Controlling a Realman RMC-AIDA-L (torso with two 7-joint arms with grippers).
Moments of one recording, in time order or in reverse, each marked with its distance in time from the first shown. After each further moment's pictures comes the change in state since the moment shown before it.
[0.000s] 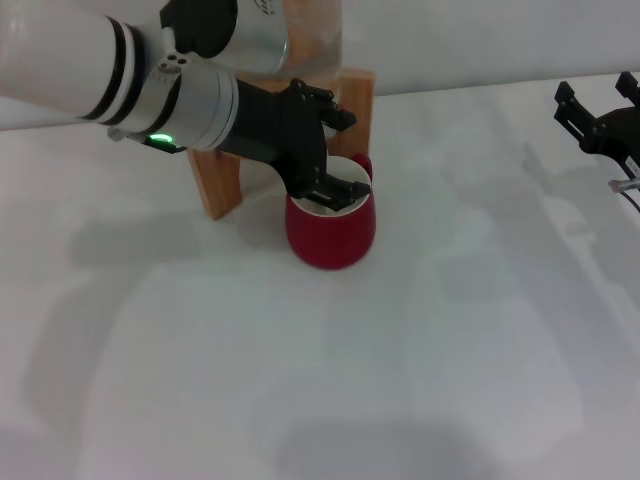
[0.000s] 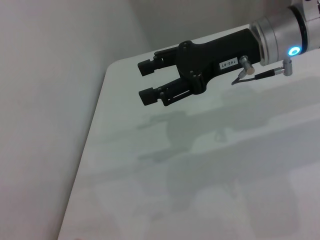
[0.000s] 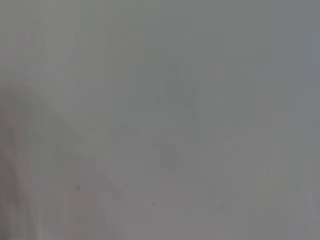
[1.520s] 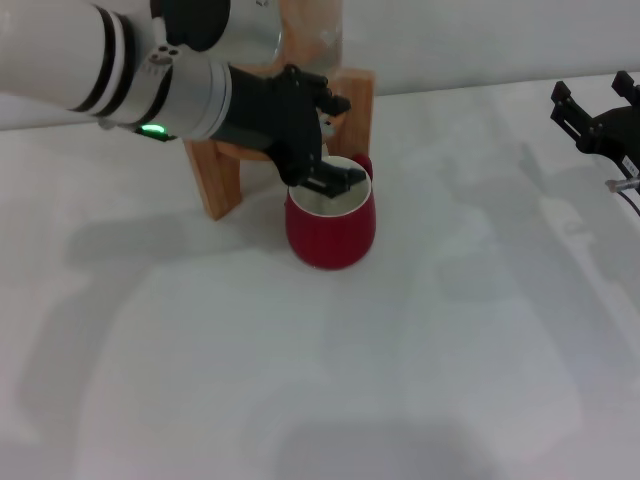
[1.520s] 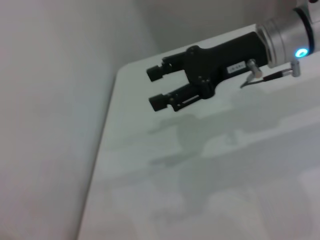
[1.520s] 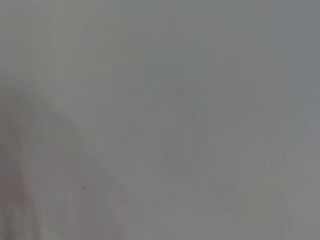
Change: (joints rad) left arm 0.034 -0.003 0.005 0.089 0.026 -0.001 -0.020; right arm 0.001 0.000 -0.008 -0.004 0.000 0.000 0.000
